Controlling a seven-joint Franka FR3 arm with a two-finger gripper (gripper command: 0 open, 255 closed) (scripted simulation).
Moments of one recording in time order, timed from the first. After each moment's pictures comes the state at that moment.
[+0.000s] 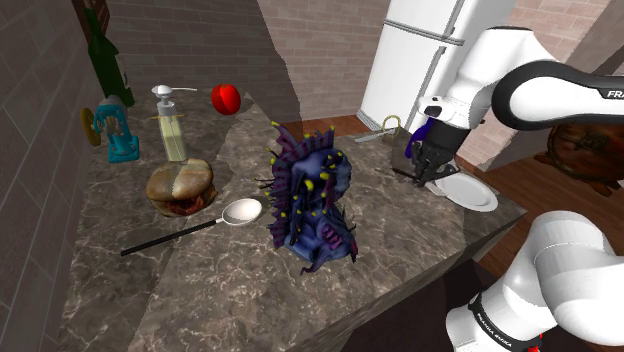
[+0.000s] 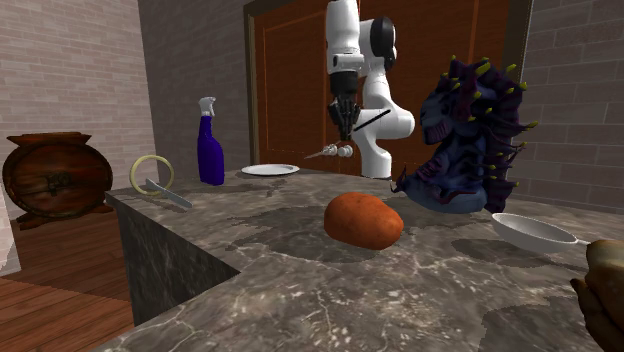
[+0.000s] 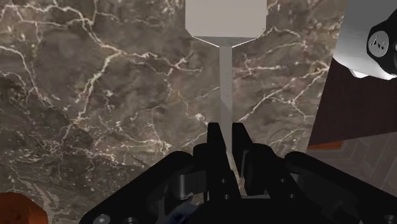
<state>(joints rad) 0.37 -0.86 -0.37 -2.68 -0.22 1.87 -1.19</state>
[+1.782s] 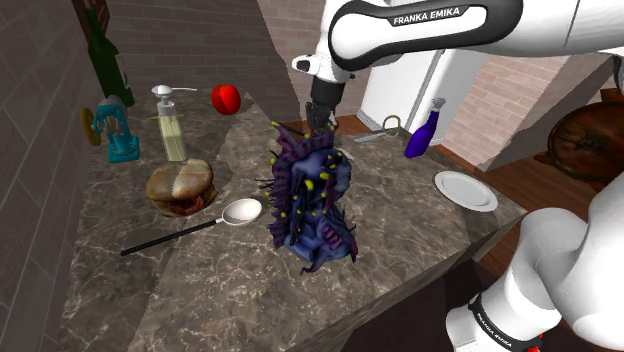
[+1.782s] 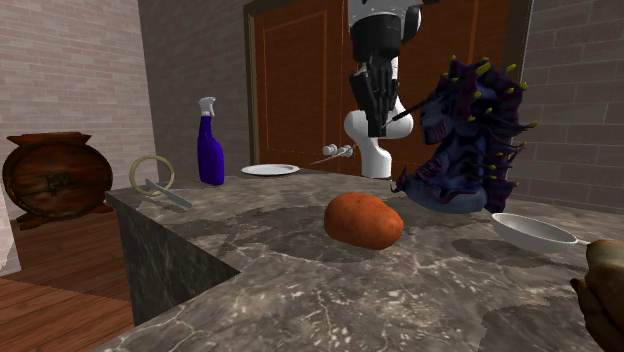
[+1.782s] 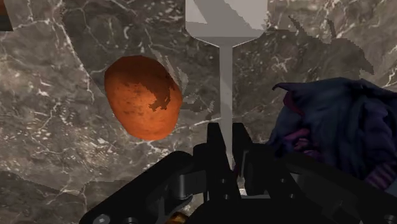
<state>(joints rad) 0.59 0.03 -0.36 -1.89 0.07 1.94 -1.17</state>
